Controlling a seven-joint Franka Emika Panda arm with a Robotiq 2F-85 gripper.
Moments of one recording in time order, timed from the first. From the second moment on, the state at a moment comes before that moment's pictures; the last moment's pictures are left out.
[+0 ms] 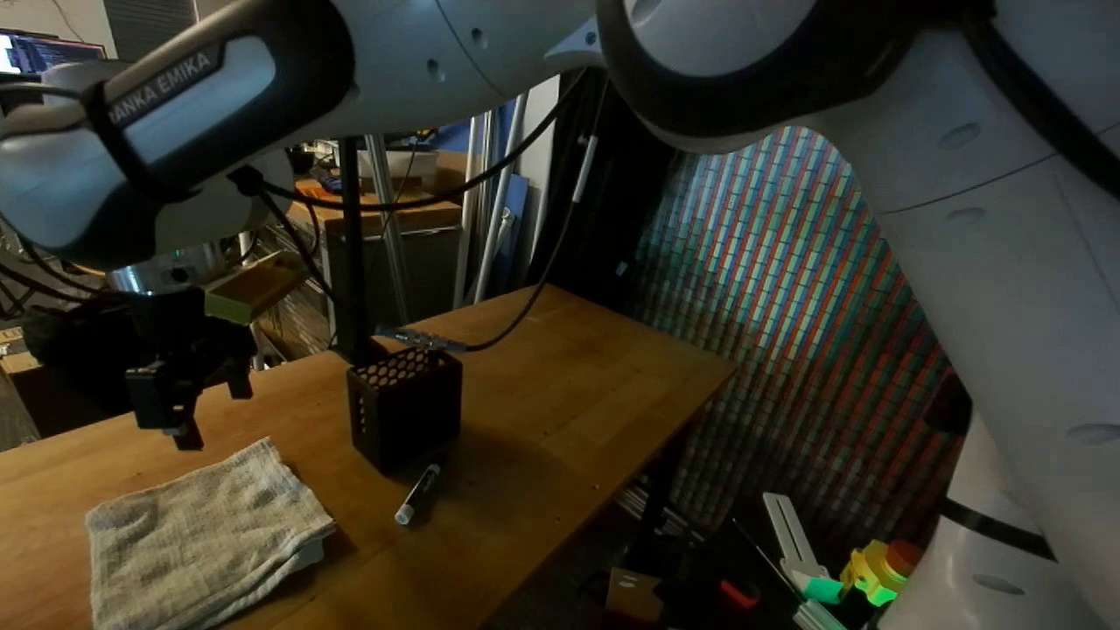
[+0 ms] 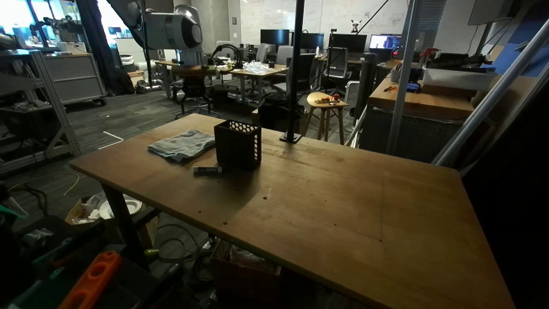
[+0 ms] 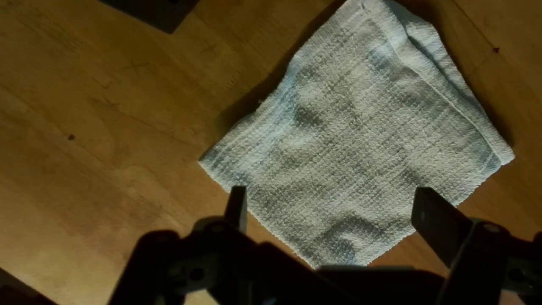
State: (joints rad) arm 0.26 0.75 0.17 -1.38 -0.16 2.03 -0.31
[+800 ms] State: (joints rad) arm 0.28 1.02 0.20 -1.21 -0.13 2.06 -0.31
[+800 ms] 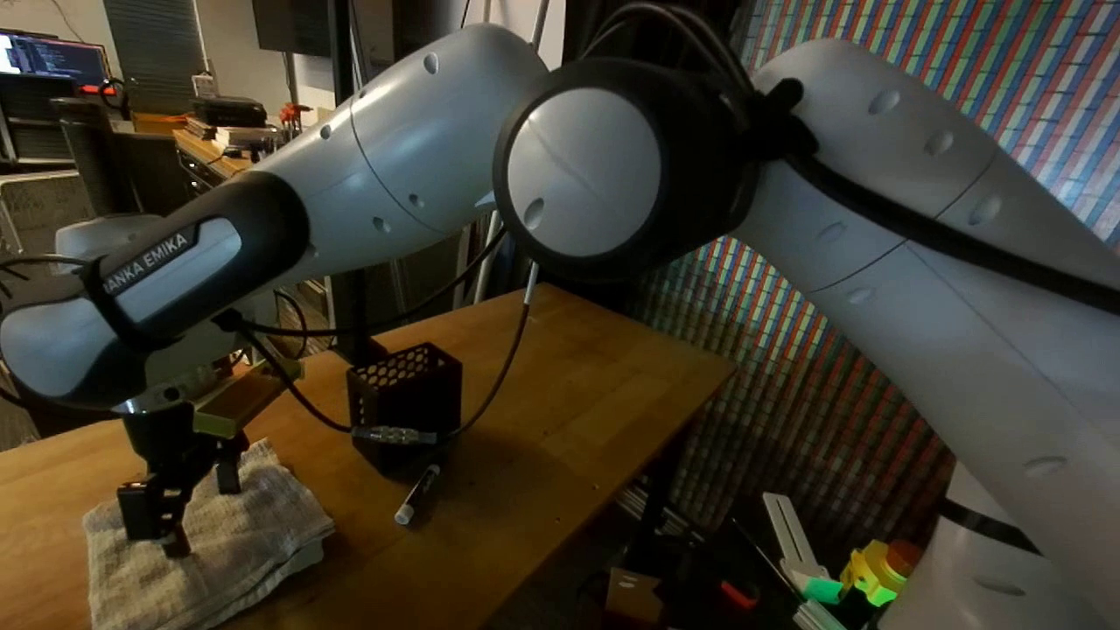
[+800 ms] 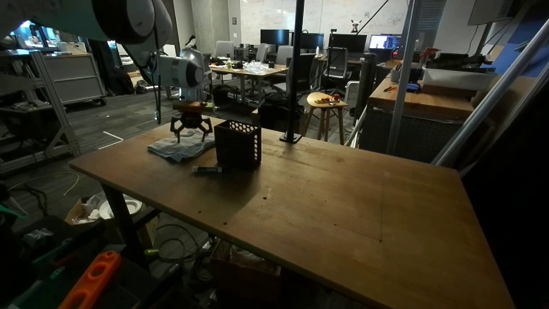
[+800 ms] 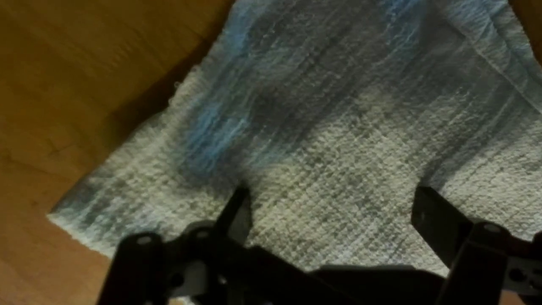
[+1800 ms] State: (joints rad) arm 0.27 1.06 0.23 -1.17 -0.07 2.06 -0.34
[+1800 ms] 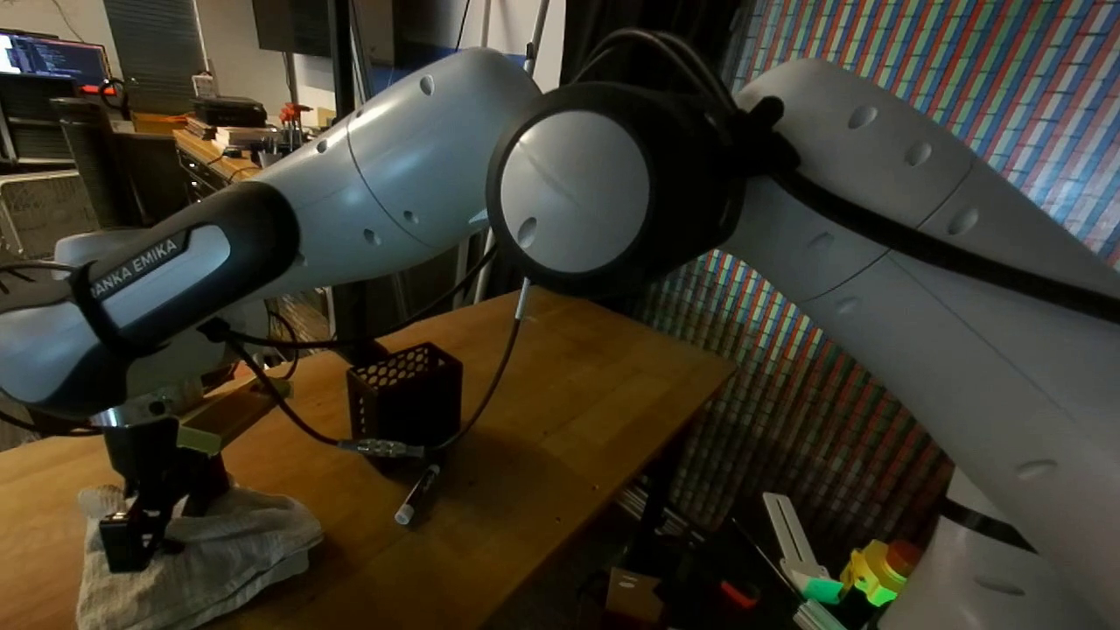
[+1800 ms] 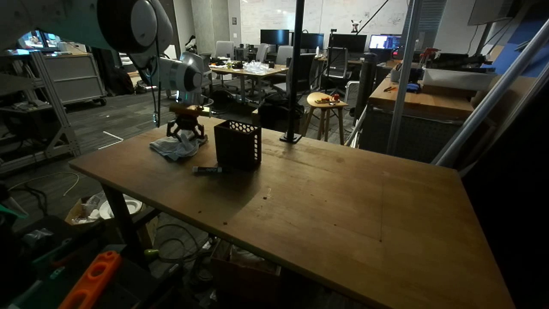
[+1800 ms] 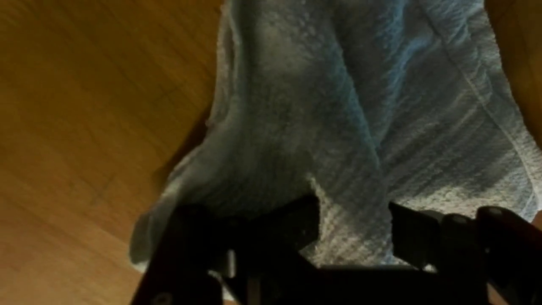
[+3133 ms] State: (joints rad) arm 0.16 0.78 0.23 -1.42 -0.05 2.04 -0.34
